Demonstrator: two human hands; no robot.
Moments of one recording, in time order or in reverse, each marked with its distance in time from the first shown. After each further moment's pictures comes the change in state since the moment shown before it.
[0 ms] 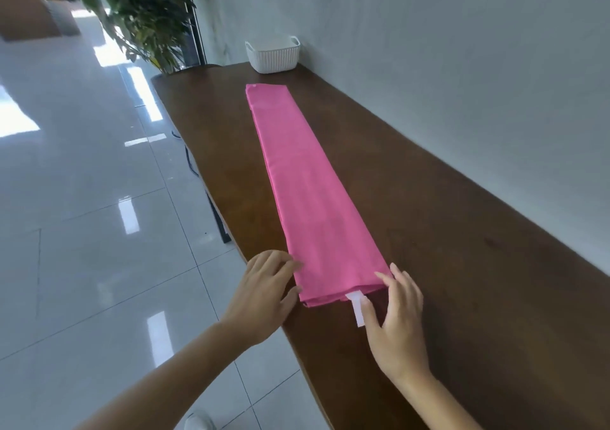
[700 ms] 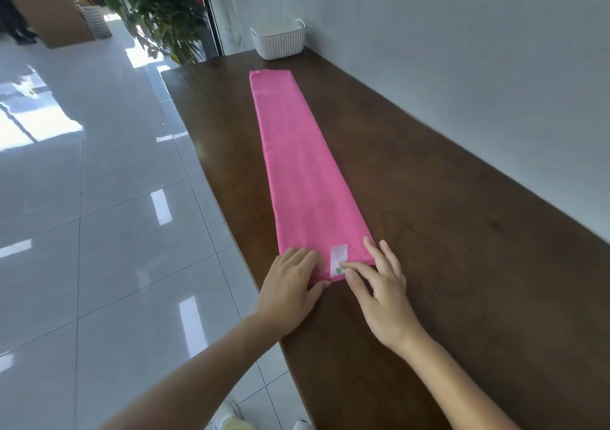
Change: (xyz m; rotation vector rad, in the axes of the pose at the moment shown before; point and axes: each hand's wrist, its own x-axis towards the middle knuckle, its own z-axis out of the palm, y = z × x) left_hand 0.014 0.067 0.043 -0.048 0.018 -0.090; right_hand 0.030 0.017 -0.019 0.112 -0.328 -0.124
